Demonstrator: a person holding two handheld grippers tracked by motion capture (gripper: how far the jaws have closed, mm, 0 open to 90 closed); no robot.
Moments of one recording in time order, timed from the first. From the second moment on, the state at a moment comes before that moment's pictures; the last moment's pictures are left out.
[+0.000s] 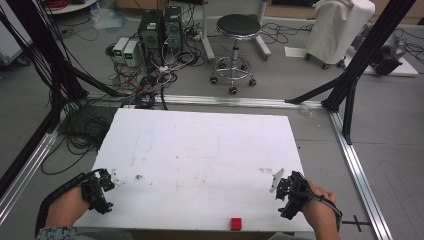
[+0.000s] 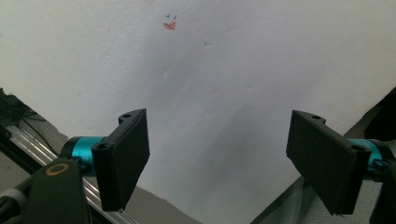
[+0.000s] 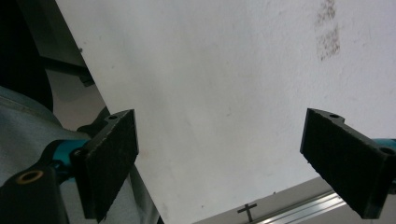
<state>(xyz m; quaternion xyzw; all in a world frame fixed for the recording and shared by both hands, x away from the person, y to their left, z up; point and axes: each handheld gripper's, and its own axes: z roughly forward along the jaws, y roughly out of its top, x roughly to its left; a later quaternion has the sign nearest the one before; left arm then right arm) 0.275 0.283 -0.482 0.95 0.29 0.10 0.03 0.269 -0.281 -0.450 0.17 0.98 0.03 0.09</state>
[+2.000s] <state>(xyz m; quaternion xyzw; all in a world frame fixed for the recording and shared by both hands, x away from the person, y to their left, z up) 0.278 0.283 -0.481 0.95 0.29 0.10 0.03 0.232 -0.149 -0.507 0.00 1.00 0.03 0.02</state>
